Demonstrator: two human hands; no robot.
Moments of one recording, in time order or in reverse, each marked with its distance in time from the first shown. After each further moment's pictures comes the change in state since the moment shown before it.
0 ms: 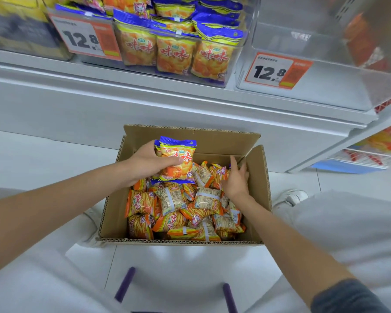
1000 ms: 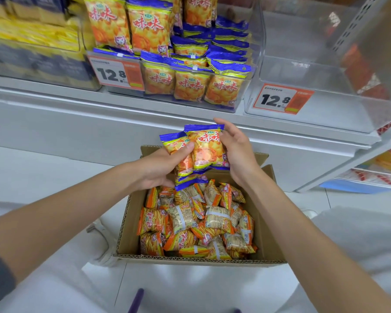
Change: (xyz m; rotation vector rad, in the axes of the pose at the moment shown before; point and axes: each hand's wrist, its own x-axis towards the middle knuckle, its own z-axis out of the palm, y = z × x) left_hand -0.028 0.051 -0.020 -0.281 -0.187 -0.039; right_hand -0.061 -0.160 -0.131 1.210 -0.171 -0.256
